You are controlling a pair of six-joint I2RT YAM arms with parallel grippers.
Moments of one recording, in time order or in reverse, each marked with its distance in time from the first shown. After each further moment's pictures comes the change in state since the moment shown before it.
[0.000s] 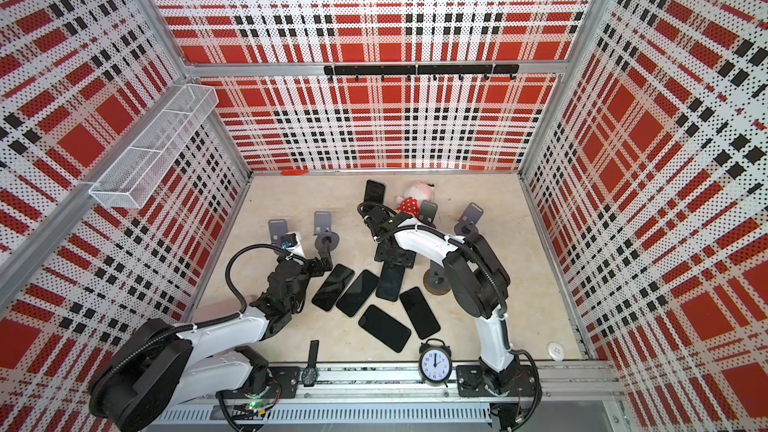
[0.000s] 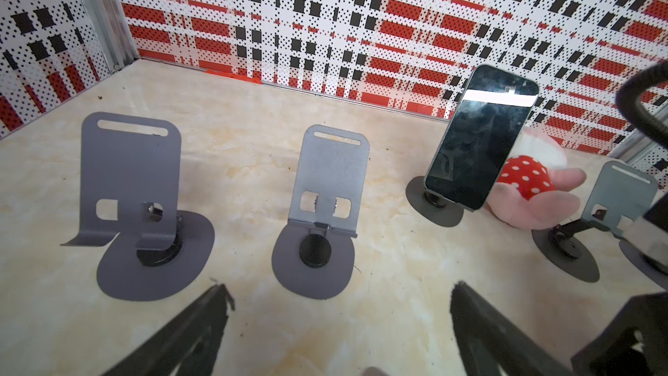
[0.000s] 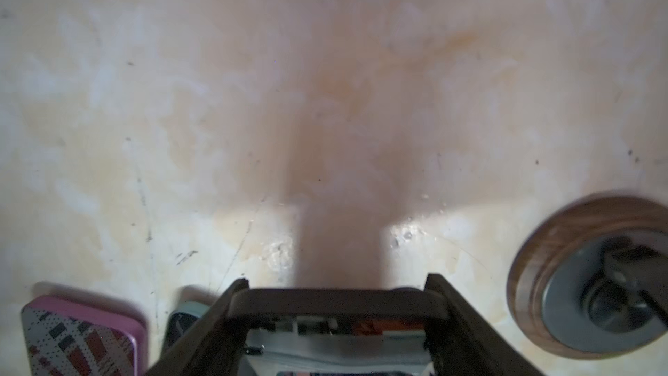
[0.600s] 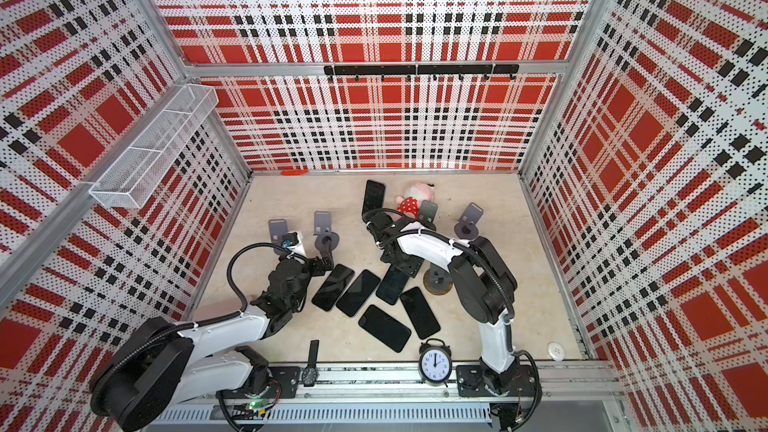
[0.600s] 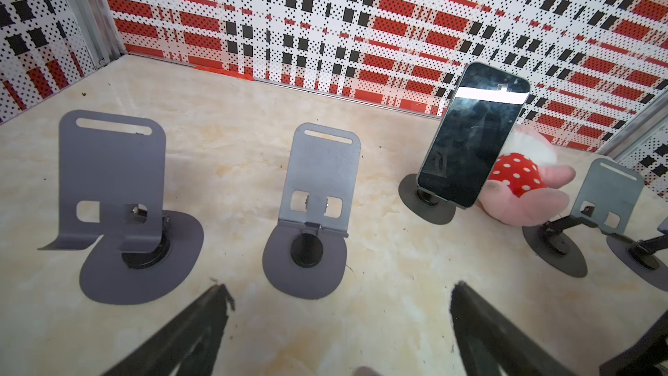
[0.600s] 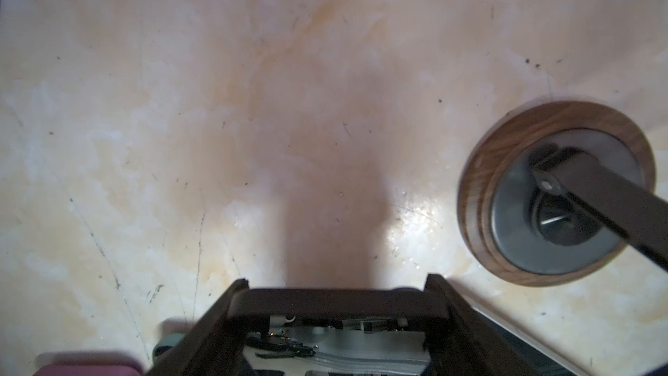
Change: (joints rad) left arm 0.002 0.010 0.012 -0.006 0.025 -0.008; right arm 0.010 -0.058 -0.060 -0.049 0.077 0.270
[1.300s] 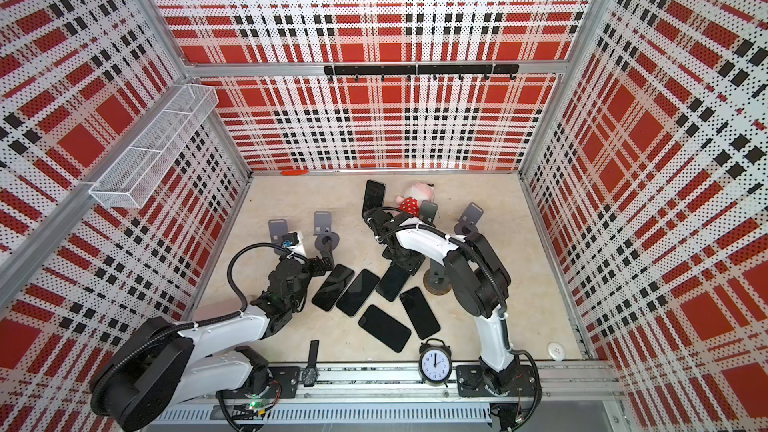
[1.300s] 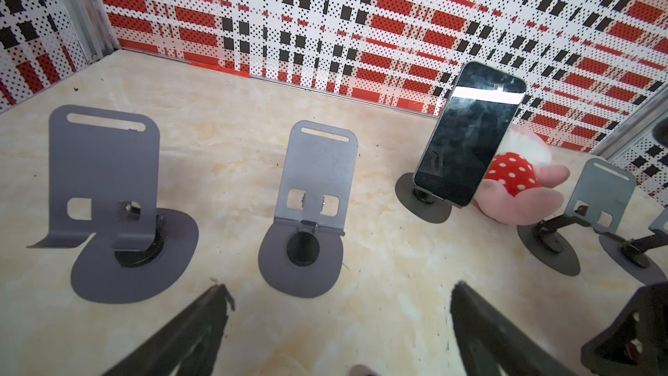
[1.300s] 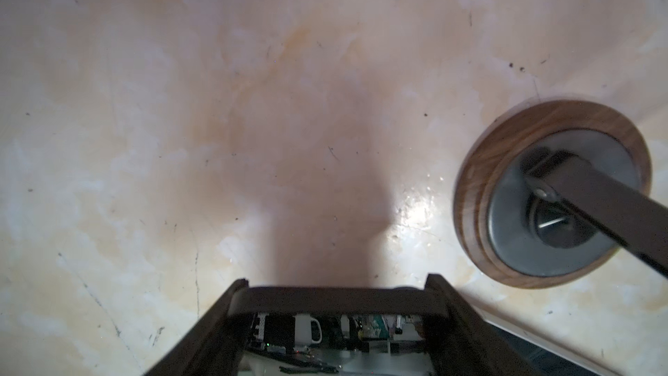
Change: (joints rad) left arm 0.002 0.002 0.000 0.000 0.013 -0.012; right arm -0.029 0.070 0.074 -0.046 -0.013 0.062
